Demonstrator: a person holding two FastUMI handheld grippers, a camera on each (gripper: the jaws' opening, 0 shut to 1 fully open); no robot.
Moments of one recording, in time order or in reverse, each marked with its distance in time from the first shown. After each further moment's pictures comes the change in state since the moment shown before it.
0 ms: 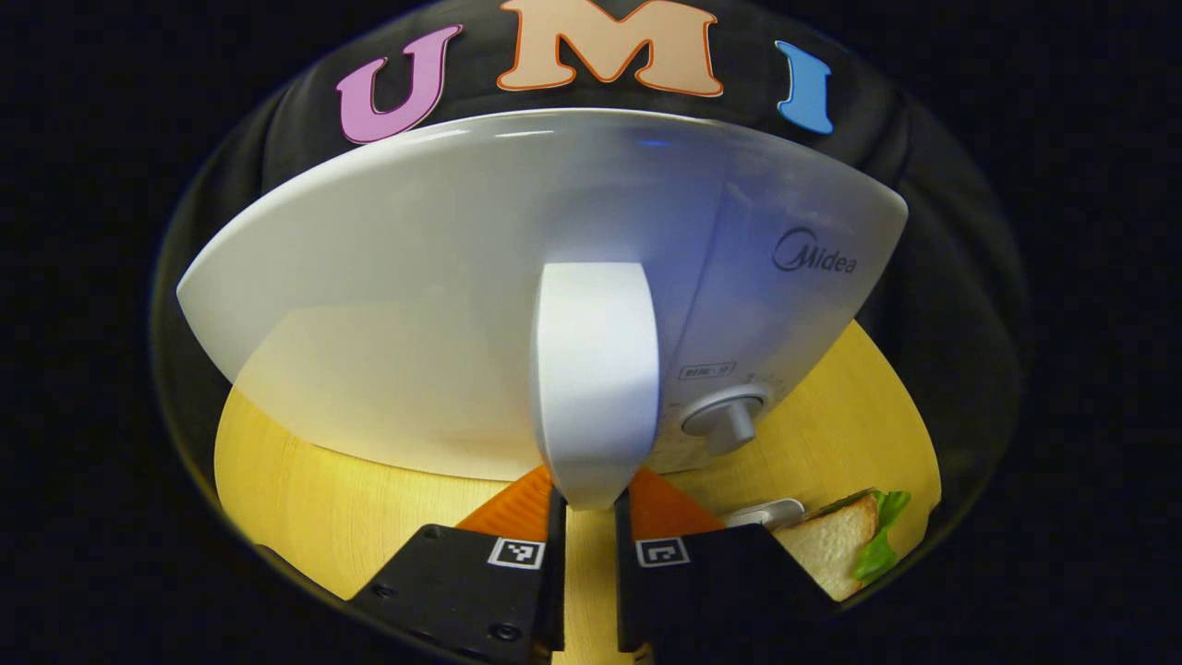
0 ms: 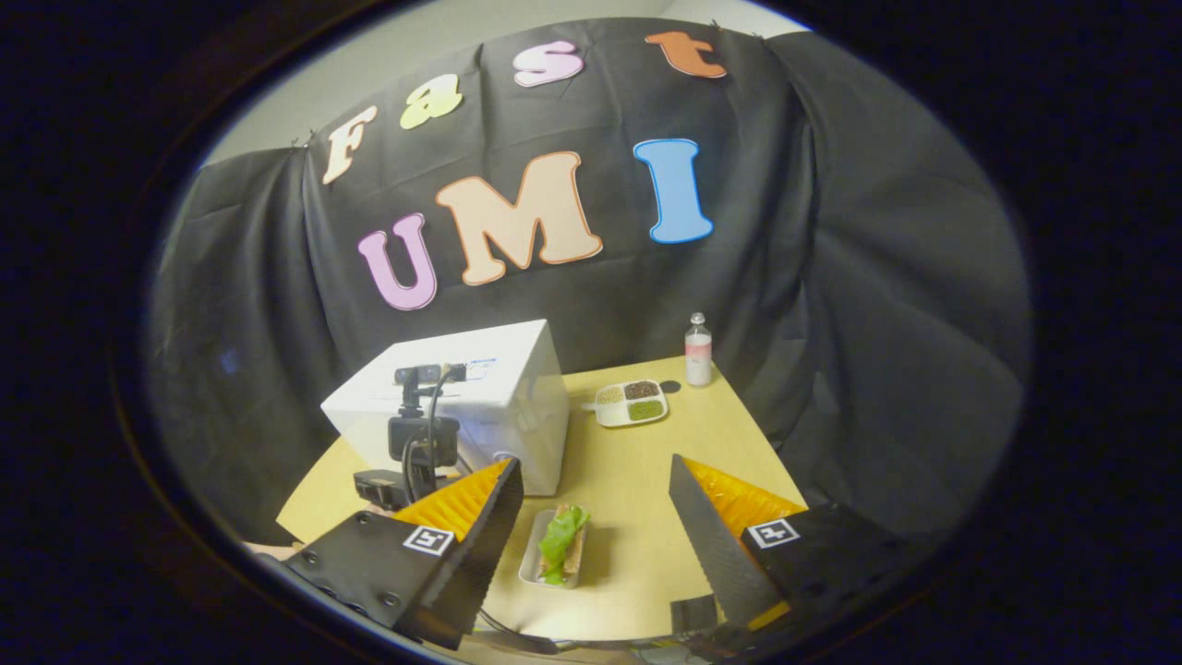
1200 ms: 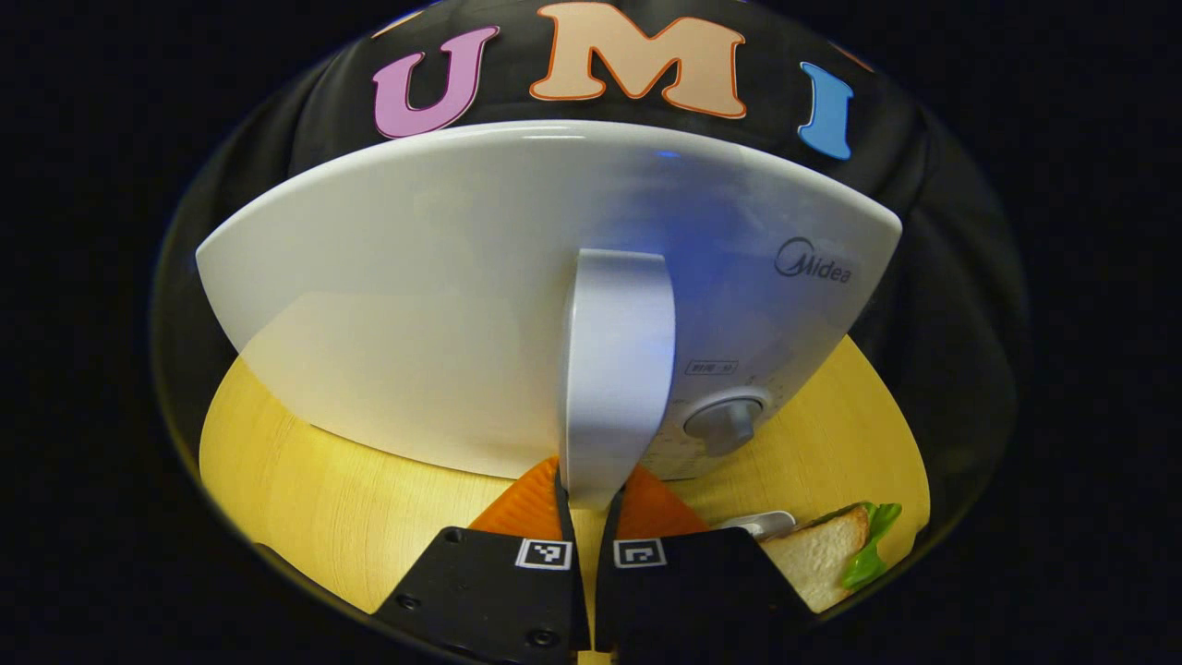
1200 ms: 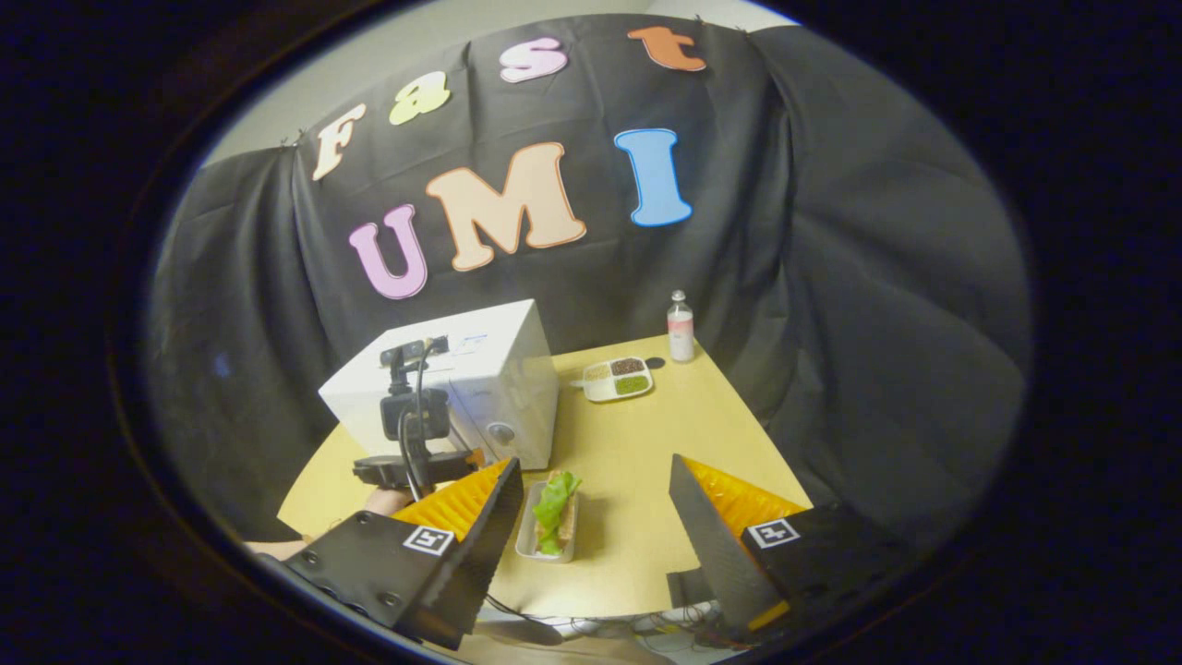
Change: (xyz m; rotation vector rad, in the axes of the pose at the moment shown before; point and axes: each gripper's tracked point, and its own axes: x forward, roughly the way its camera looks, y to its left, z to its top) left arm -0.008 0.001 -0.003 -0.064 -0.053 0.043; right arm -0.035 -0.014 -0.033 0.017 0.037 -0.051
